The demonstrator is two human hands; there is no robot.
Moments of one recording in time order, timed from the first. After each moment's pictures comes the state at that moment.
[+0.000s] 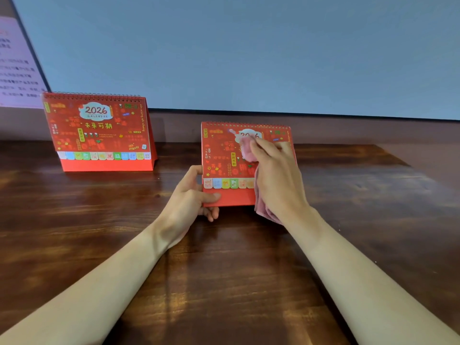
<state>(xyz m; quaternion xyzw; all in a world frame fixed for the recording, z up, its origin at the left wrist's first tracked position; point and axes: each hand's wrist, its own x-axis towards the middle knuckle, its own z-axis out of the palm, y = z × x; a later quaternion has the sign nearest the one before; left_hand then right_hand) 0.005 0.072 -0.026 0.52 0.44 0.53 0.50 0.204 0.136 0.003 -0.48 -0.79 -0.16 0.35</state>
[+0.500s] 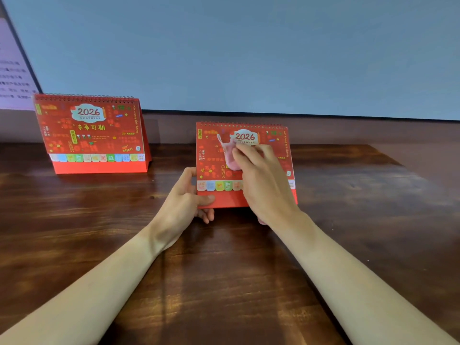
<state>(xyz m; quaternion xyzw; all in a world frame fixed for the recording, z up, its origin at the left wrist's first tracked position) 0.006 0.074 -0.028 0.54 0.46 0.52 0.48 0.196 0.128 0.002 -0.43 -0.83 -0.17 0.31</state>
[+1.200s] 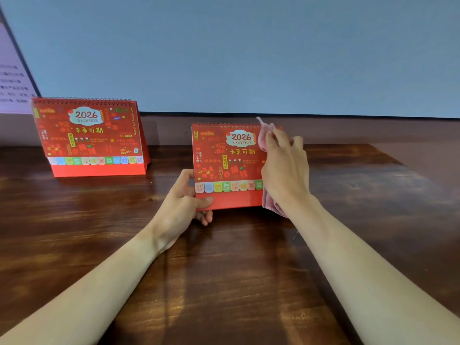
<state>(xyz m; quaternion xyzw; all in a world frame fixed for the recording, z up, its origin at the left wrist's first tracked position) 0.005 0.074 -0.029 0.55 0.46 0.51 0.48 0.220 0.150 0.023 -0.60 -0.72 -0.16 0.30</state>
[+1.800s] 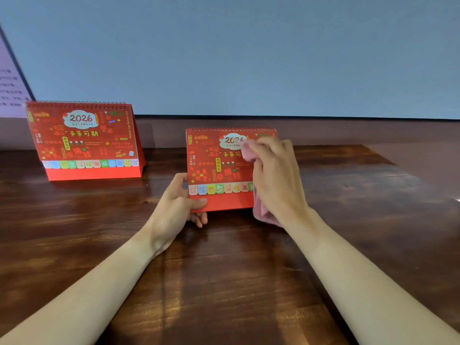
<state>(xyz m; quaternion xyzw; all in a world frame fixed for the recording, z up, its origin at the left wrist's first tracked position) 0.006 0.074 -0.027 0.53 0.48 0.51 0.48 0.222 0.126 0.017 -0.49 -0.76 -0.10 0.41</state>
